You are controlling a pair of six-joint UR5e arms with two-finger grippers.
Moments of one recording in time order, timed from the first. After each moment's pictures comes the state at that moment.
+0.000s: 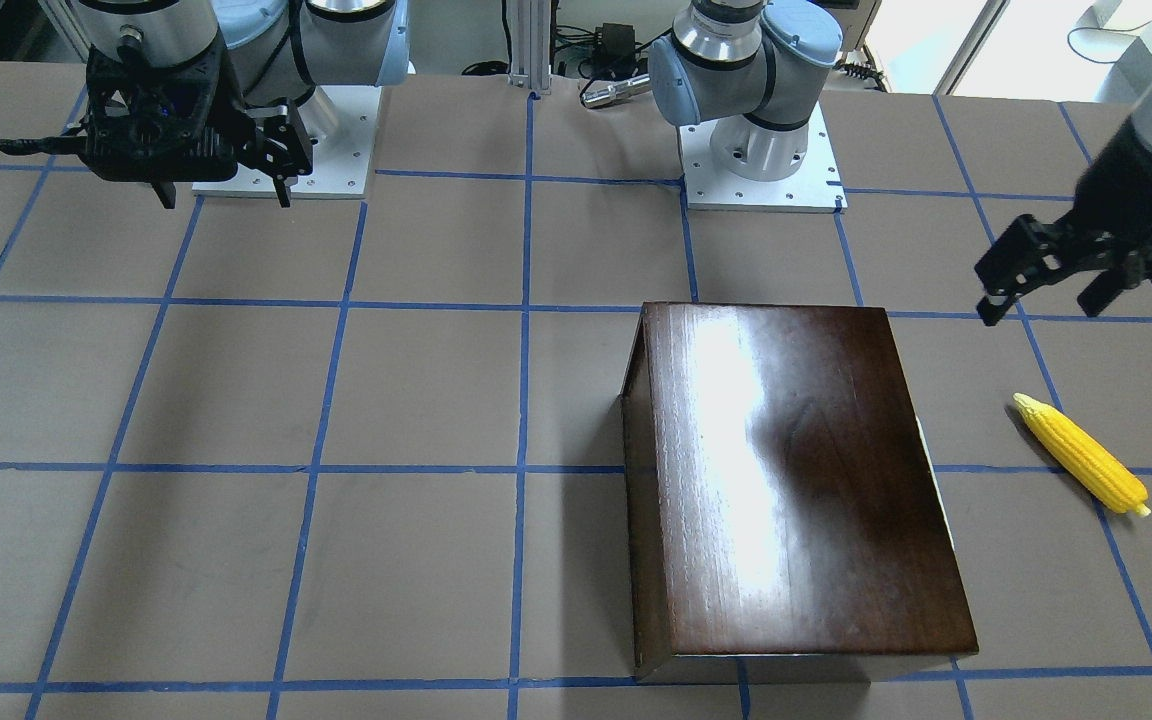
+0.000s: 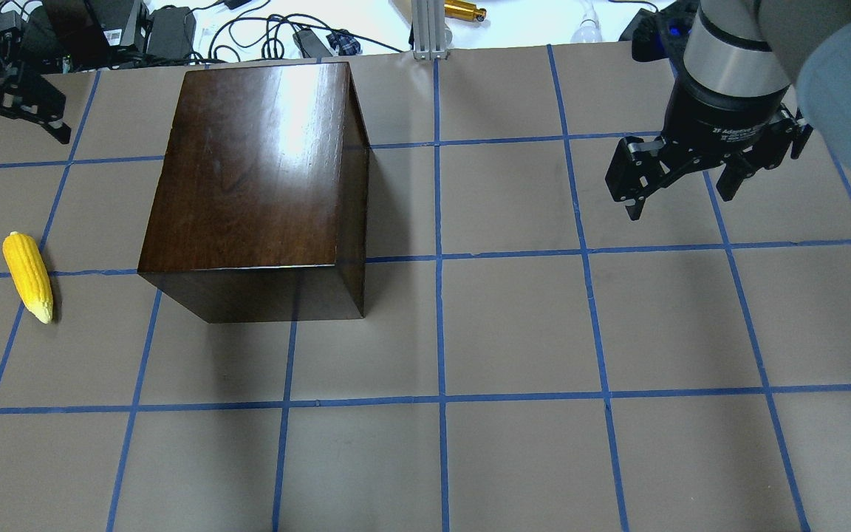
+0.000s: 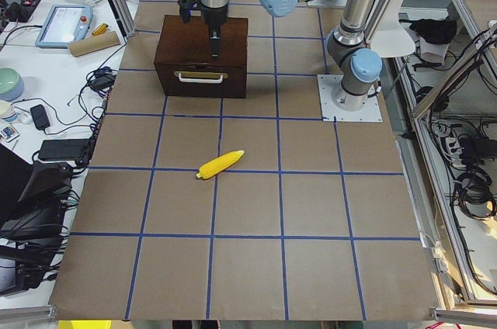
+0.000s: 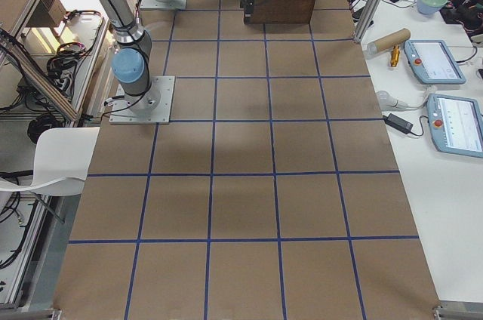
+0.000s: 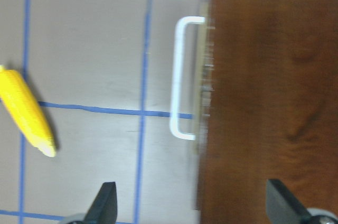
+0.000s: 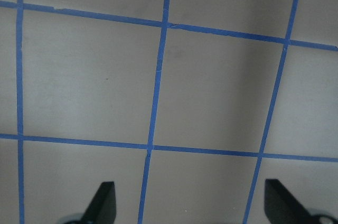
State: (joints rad) left arm -1.14 -1.65 -1.47 -1.52 1.57 0.37; right arm 1.61 -1.64 1.59 -1.46 -1.68 -0.08
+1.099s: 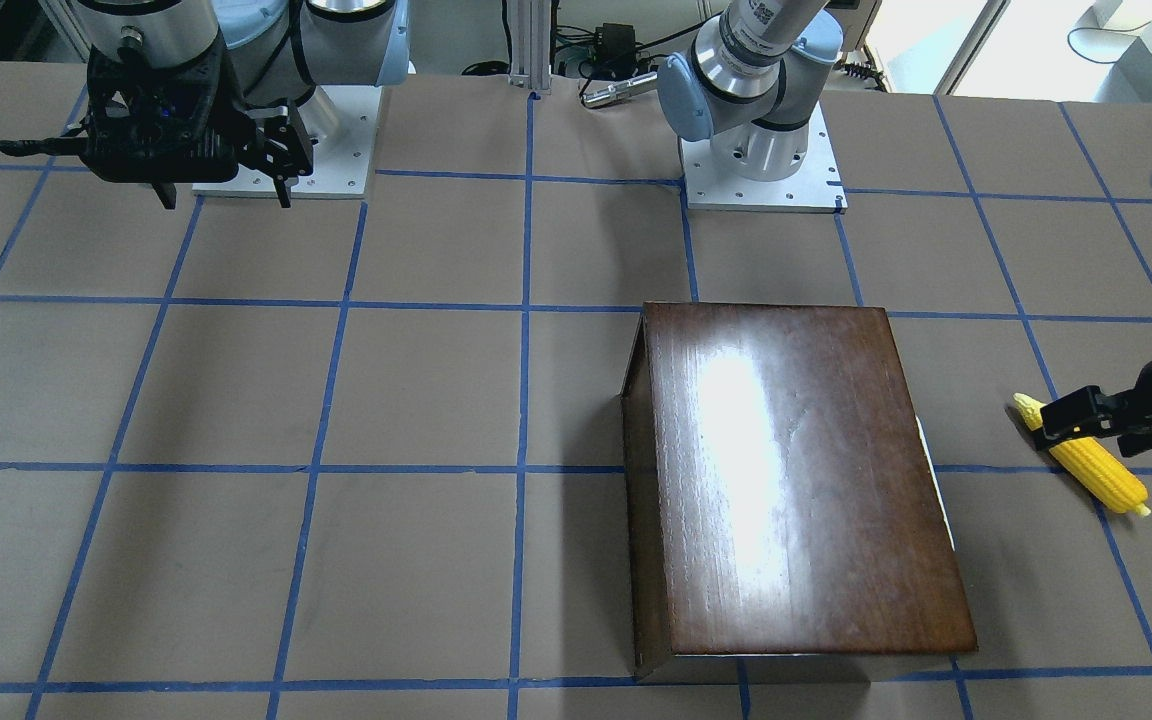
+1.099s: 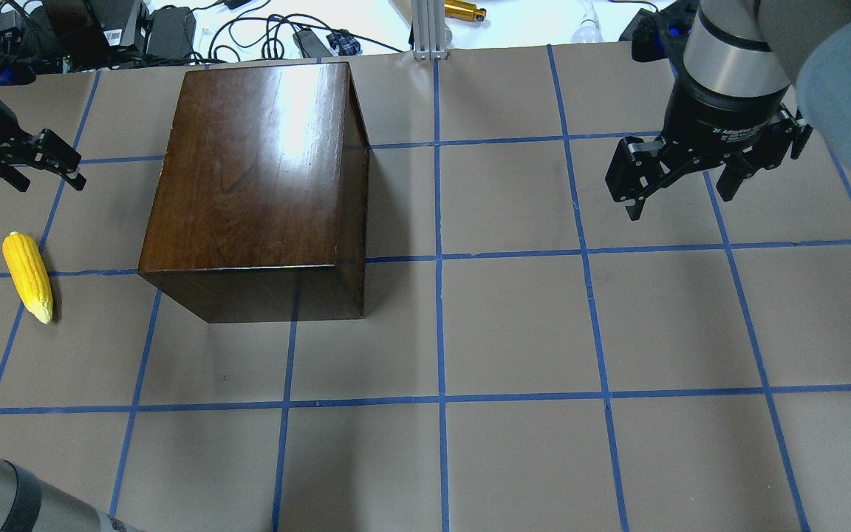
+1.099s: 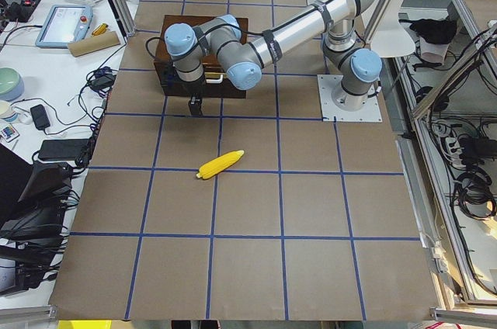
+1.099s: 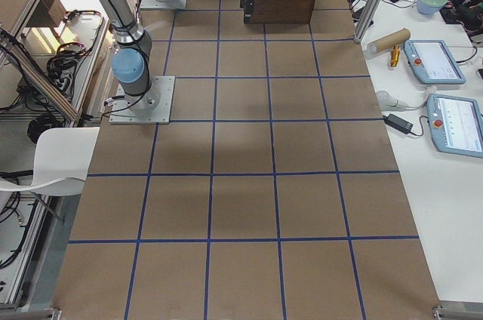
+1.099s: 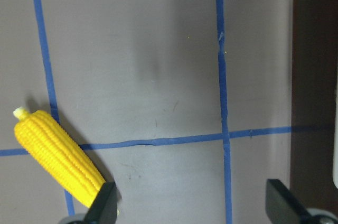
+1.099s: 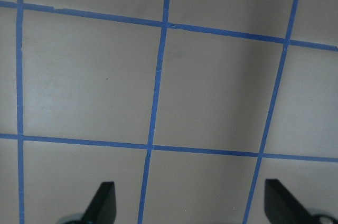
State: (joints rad) left arm -1.06 -1.97 -1.46 -1.37 1.56 0.57; right arm 1.61 -1.64 1.59 -1.46 -1.68 -0.08
